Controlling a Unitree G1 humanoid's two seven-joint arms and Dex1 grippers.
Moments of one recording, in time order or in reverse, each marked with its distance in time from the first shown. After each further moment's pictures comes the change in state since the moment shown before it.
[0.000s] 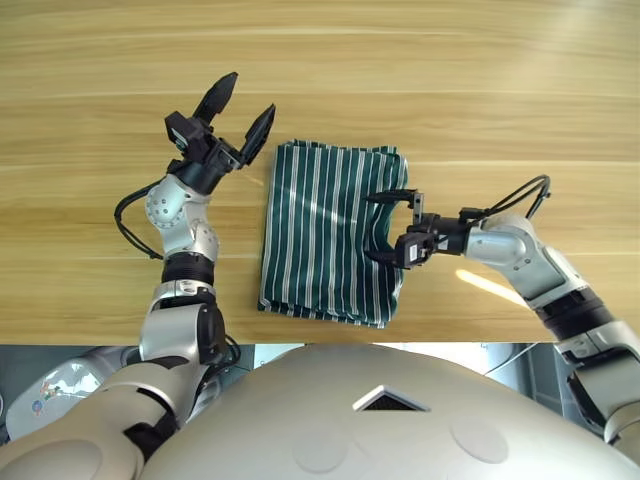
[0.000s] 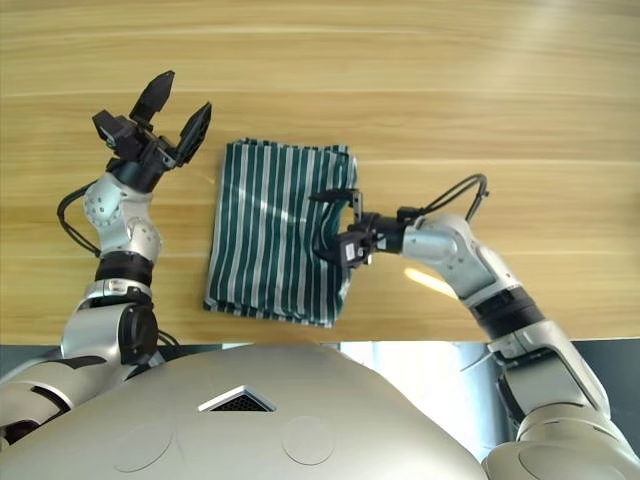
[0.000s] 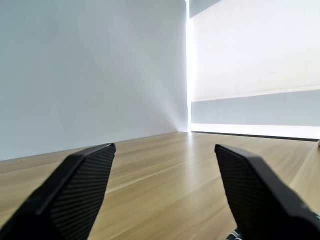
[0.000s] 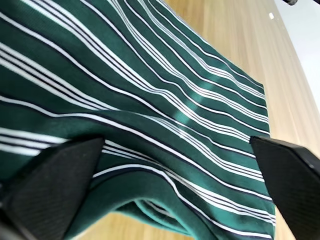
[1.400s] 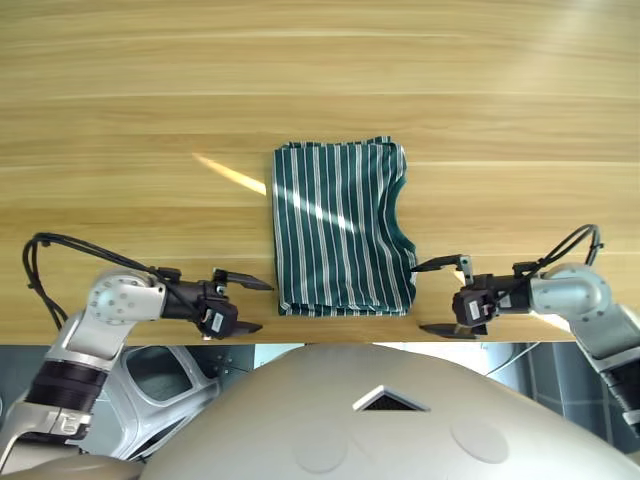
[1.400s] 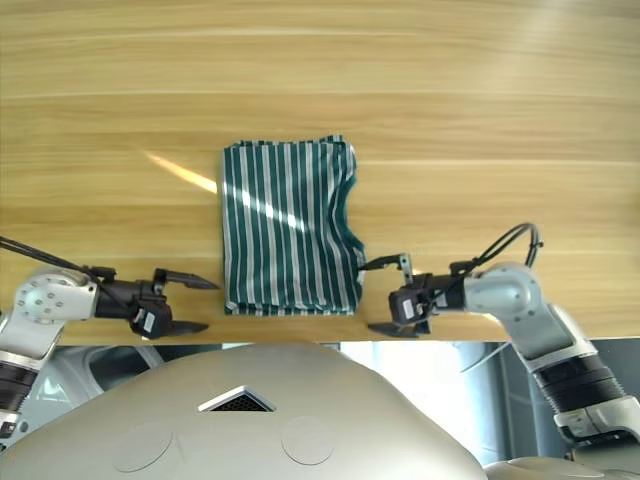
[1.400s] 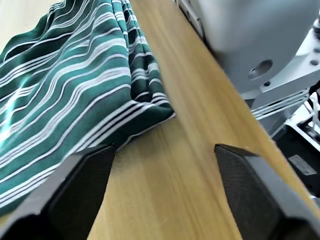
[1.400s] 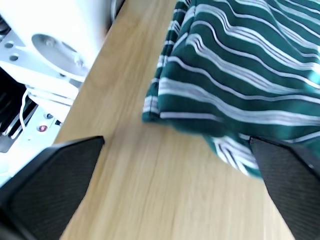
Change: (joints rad) left arm 0.630 0.640 -0.397 -0.764 0.535 -0.065 -0.112; right arm 0.363 -0.183 -0.206 -0.194 0.230 0.056 0.382
